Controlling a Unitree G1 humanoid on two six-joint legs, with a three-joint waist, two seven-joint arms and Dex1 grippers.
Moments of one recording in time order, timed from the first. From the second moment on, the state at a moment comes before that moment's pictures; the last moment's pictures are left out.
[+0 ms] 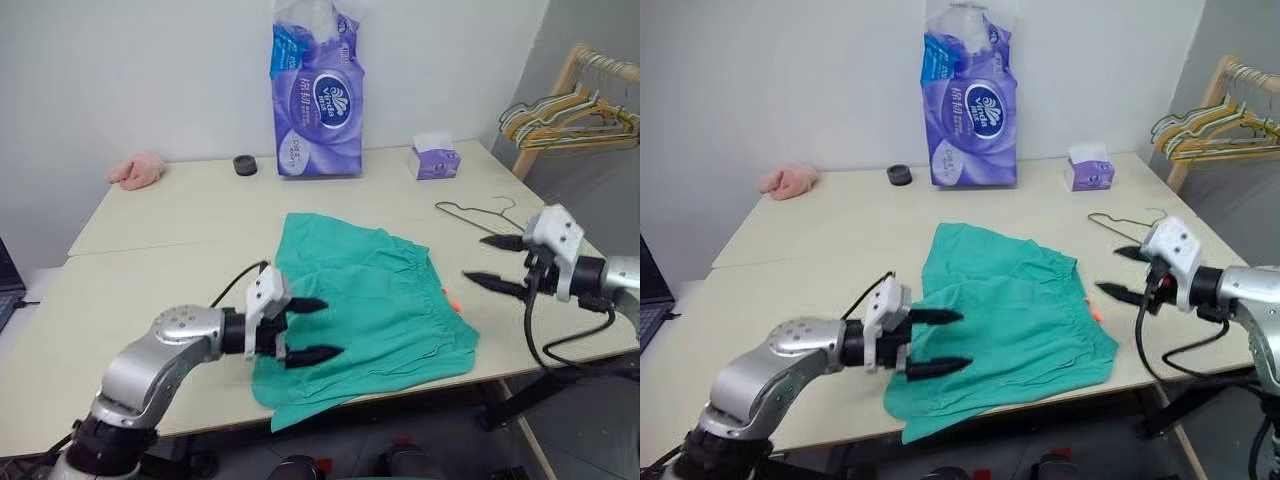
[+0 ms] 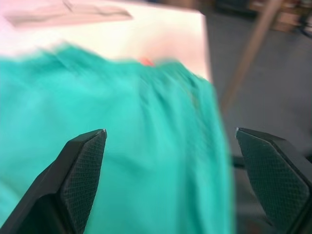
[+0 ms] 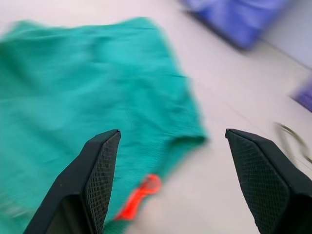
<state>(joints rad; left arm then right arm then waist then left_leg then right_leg) -0.26 0.58 -0.12 -0.42 -0.48 0.66 -0.89 -0.31 -0.84 -0.21 -0.11 0.27 0.59 0.87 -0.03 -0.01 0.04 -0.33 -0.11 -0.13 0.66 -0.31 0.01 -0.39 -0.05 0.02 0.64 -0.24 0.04</state>
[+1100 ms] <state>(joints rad) -0.46 0.35 -0.23 -0.30 -0.27 0.60 -0.62 -0.99 -0.68 -0.18 1.34 -0.02 0.11 0.20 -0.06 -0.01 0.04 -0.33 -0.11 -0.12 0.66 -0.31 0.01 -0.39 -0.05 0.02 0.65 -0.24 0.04</state>
